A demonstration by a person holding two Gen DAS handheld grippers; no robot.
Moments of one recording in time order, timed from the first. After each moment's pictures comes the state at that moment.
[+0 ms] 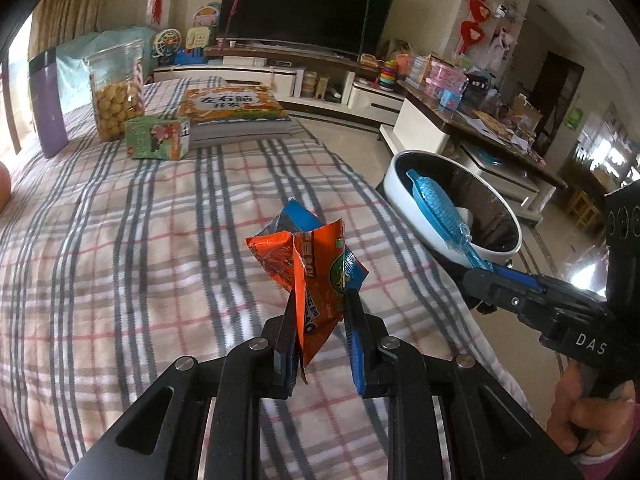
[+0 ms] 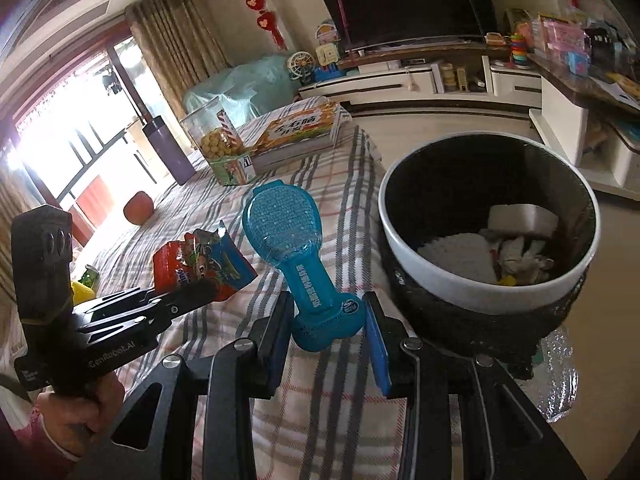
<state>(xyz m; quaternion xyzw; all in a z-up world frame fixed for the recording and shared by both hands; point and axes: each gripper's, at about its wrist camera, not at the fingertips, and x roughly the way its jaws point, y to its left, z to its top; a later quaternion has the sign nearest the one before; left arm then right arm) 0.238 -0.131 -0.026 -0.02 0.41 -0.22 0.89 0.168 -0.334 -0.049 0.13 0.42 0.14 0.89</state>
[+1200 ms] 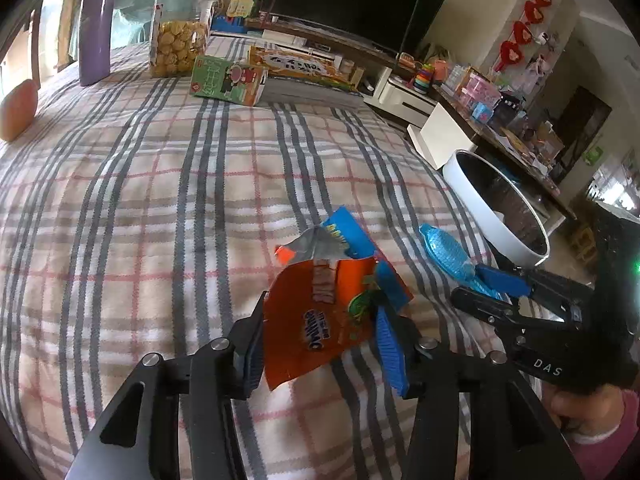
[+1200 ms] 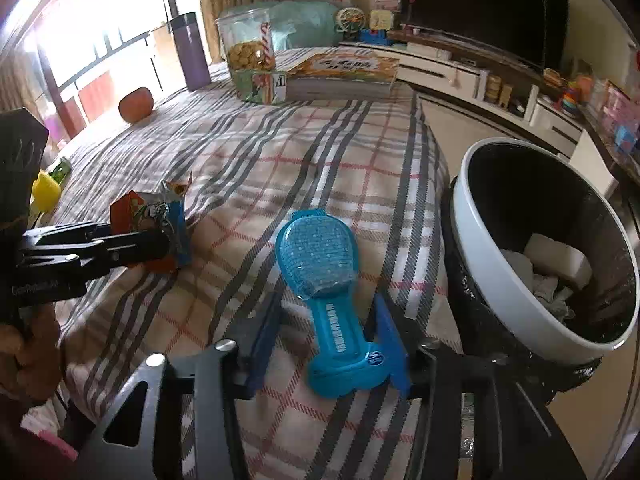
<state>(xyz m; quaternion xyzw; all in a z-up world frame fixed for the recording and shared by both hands) 0.246 -0.073 -0.058 -0.09 0.44 -0.18 0.88 0.192 -0.269 -0.084 -0.04 0.47 0.17 0.87</state>
